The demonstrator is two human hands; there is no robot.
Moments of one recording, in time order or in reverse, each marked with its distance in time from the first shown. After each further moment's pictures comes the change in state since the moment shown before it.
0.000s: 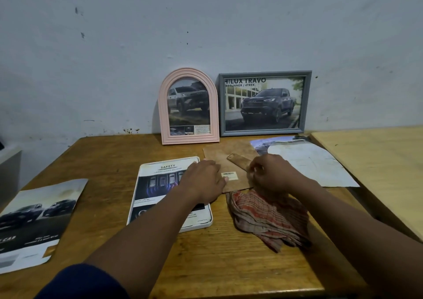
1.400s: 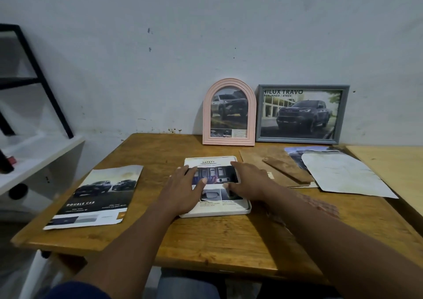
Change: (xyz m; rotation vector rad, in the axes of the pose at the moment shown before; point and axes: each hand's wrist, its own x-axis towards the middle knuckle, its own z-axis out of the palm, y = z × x) left_hand -0.114 -0.109 -0.001 -0.259 0.128 -0.378; right_hand -0.013 -0.142 0.042 0.028 -0.071 -0.154
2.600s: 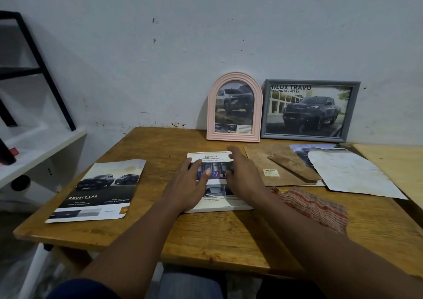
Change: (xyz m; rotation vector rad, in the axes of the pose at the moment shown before) left_hand 0.003 0.003 0.006 -0.102 0.037 -0.010; right_hand 0.001 -0.032 0.022 0.249 0.280 -0.033
